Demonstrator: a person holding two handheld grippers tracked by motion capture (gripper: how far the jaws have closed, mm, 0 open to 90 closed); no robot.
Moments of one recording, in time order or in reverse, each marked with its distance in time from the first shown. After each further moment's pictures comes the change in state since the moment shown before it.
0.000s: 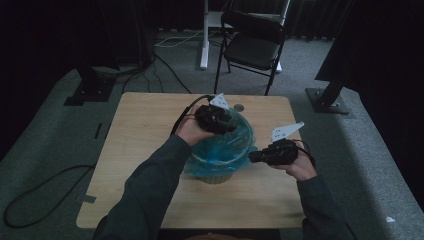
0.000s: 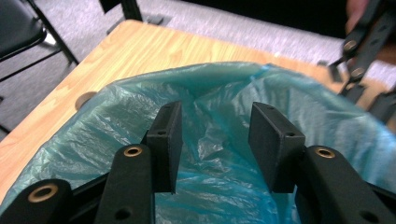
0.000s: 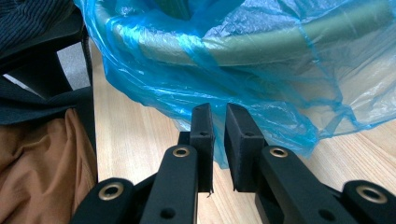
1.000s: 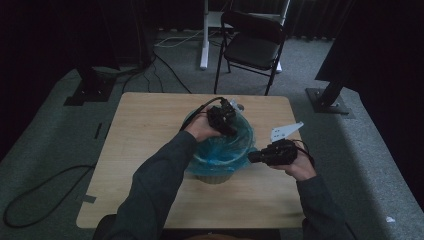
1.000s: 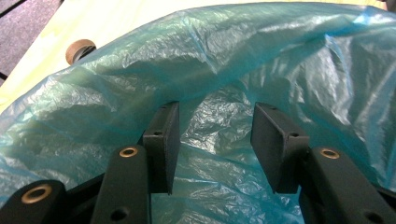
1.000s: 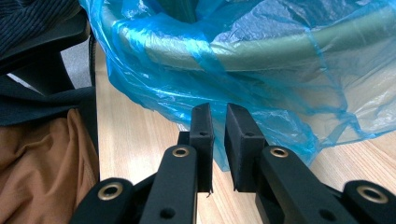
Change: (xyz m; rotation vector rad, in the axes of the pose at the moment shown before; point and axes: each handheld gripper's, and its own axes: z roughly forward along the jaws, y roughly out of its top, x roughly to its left) left arm 0.010 0.009 0.048 0.262 0.005 0.000; right arm 0.001 0.002 0.001 -0.001 0.009 -0.011
